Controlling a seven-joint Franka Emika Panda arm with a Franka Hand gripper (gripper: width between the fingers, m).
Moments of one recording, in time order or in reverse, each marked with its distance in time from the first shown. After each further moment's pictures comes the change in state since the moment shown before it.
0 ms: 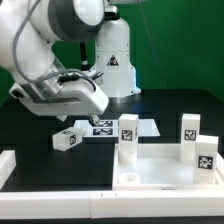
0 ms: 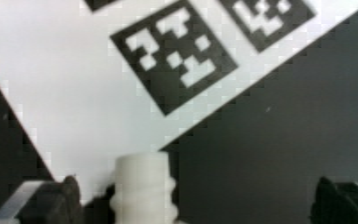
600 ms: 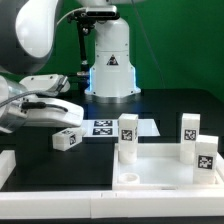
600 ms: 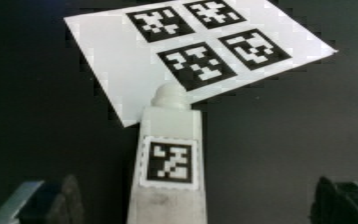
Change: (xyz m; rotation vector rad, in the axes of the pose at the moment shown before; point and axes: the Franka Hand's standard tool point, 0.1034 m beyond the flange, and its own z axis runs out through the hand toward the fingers) arm 0.040 -0.005 -0.044 -0.077 -0.258 -0.001
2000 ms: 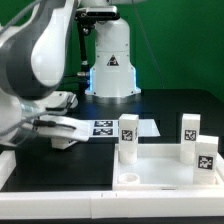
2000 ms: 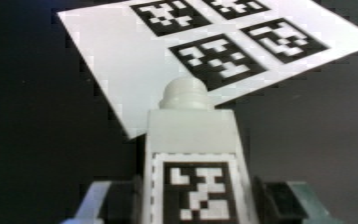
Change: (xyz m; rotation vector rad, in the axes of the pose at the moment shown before) arm 0.002 0.001 0.027 -0.006 -0.038 0.022
